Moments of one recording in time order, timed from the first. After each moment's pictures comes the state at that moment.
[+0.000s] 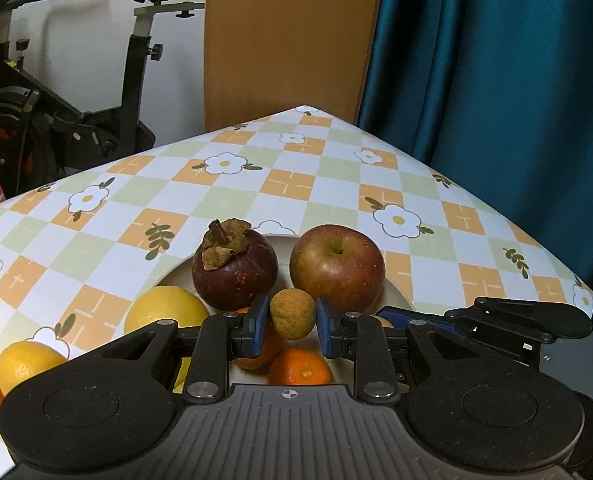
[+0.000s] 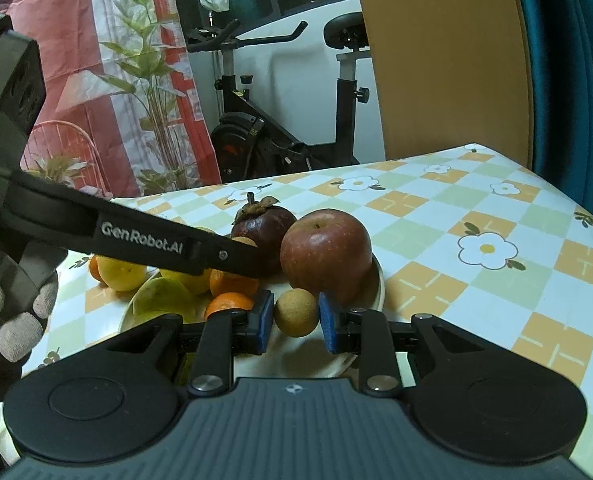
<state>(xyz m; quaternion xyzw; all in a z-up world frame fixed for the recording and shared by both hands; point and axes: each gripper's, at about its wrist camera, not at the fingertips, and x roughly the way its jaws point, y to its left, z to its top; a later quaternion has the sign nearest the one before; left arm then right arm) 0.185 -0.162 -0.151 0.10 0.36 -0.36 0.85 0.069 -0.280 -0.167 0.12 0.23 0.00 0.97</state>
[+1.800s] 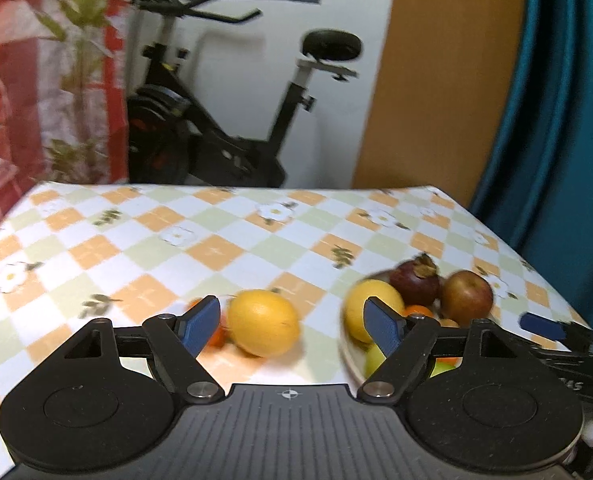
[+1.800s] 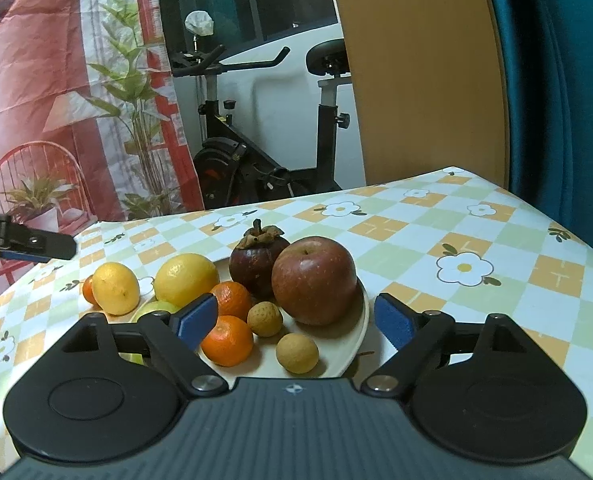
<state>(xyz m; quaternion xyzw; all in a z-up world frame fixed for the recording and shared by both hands) 0.157 -0.014 -0.107 0.00 0.30 -0.19 0.93 0.058 -0.275 -0.157 0.12 0.19 -0.04 0.97</state>
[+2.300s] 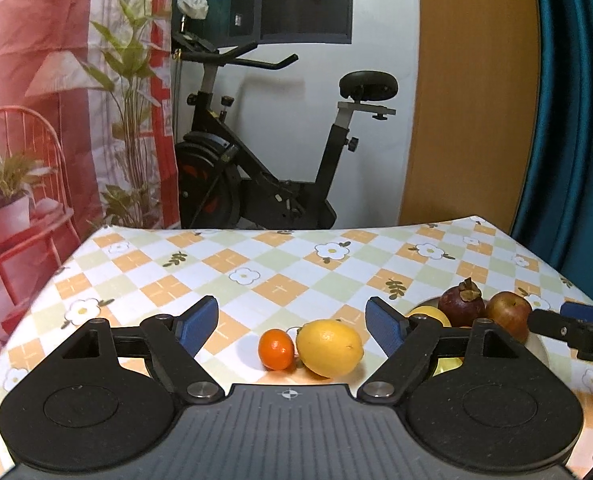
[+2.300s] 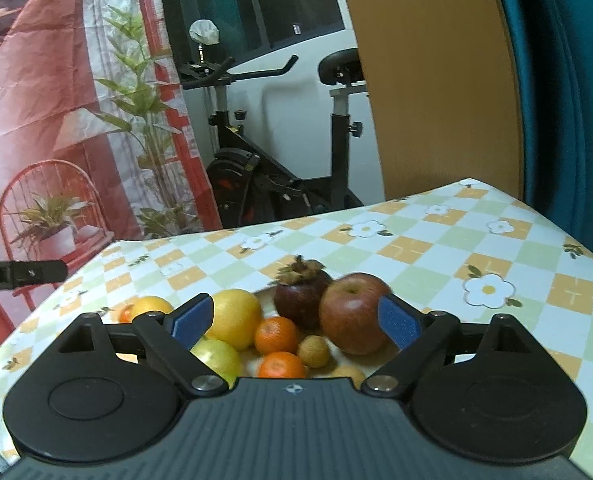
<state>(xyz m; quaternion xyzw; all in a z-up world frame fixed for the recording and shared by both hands) 0.135 0.006 -0.084 0.04 0.24 -0.13 0.96 0.063 -0.257 -0.119 0.14 0.19 -0.02 0.97</state>
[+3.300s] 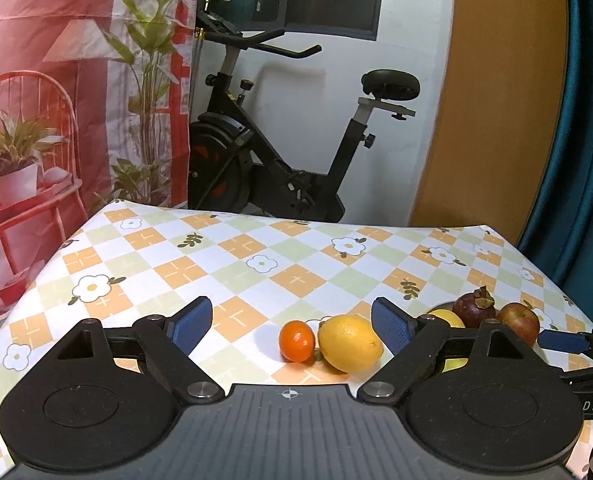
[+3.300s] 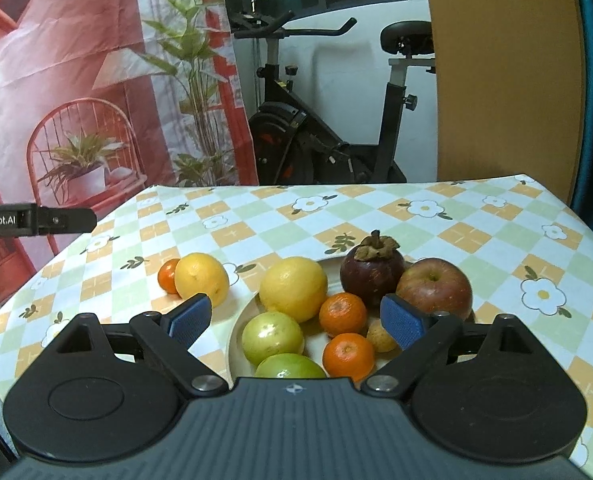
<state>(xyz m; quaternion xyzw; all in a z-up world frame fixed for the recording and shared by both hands) 0.144 0.030 -0.087 -0.01 0.26 -0.12 0.96 0.088 -0.215 -0.118 0.08 0.25 0.04 0.96</state>
